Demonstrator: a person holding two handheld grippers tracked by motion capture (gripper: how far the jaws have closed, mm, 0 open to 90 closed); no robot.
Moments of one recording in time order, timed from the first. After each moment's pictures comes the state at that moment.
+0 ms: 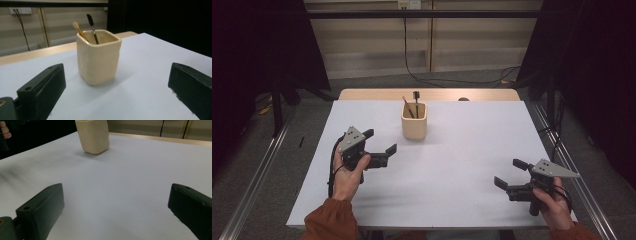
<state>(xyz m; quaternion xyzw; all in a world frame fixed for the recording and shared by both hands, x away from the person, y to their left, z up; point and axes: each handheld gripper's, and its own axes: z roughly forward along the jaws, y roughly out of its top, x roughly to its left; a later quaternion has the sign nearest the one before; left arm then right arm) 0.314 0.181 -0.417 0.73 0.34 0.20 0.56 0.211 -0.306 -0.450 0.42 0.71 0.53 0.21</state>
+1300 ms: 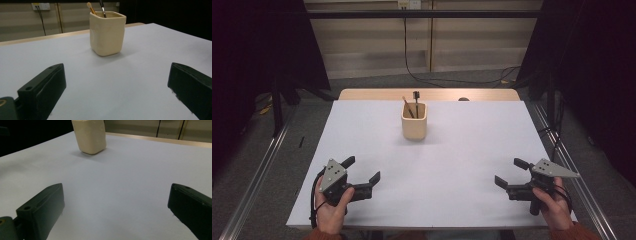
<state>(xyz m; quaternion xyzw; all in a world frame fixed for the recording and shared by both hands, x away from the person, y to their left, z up) 0.247 0.217 -0.437 0.72 0.37 0.24 0.54 0.212 -0.307 -0.450 0.42 0.71 0.52 0.22</state>
